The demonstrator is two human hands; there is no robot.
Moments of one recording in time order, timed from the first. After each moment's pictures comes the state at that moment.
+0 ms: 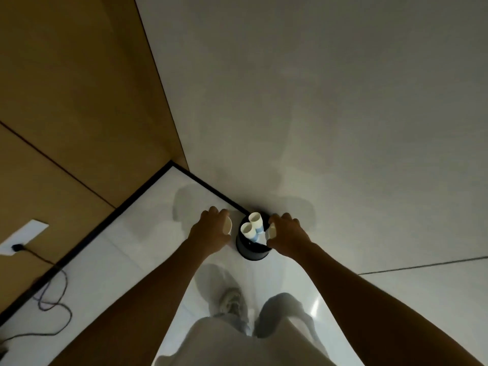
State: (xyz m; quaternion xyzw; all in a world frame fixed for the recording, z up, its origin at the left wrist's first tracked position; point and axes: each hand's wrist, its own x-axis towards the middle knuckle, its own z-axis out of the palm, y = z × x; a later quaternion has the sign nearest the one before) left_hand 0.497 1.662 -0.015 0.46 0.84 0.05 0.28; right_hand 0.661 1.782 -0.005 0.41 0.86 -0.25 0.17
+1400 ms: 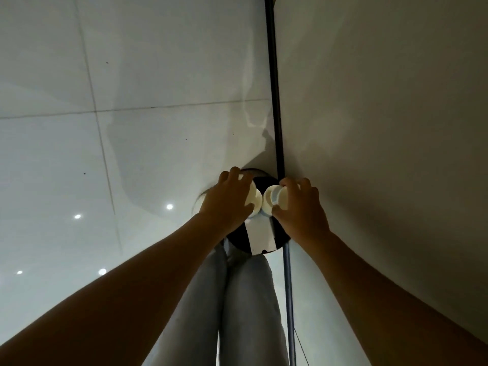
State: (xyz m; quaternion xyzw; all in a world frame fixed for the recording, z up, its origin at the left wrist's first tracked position) left_hand 0.466 1.851 -0.445 0.10 0.89 0.20 0.39; right_hand 0.498 2.010 -0.439 0.12 0.91 -0.17 0.36
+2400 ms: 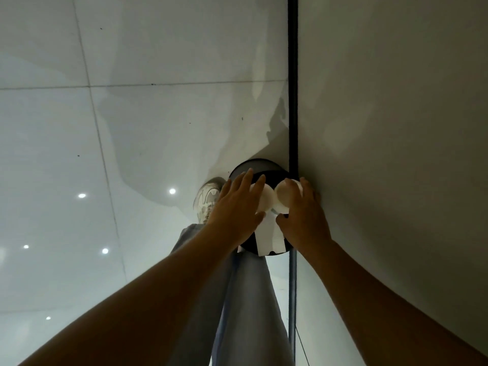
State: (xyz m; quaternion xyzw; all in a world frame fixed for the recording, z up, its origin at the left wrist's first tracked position) left_hand 0.499 1.854 -0.514 0.15 0.88 0.17 0.42; right_hand 0.522 2.006 -0.514 0.10 0.90 -0.15 0.40
